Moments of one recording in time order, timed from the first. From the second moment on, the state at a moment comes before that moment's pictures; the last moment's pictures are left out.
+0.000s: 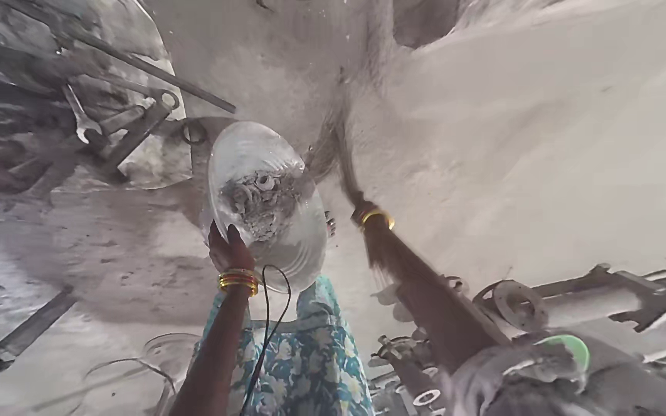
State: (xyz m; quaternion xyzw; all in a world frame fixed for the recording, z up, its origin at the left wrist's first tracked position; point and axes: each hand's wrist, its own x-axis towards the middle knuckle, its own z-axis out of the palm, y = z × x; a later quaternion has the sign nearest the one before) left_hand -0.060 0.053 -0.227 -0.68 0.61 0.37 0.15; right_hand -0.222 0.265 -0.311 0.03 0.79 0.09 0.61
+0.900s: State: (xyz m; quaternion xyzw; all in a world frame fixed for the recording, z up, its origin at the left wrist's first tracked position) left_hand -0.061 0.051 -0.225 -0.69 0.61 0.36 0.16; right_hand -0.261 0.242 -0.294 -0.10 0.76 0.11 0.63
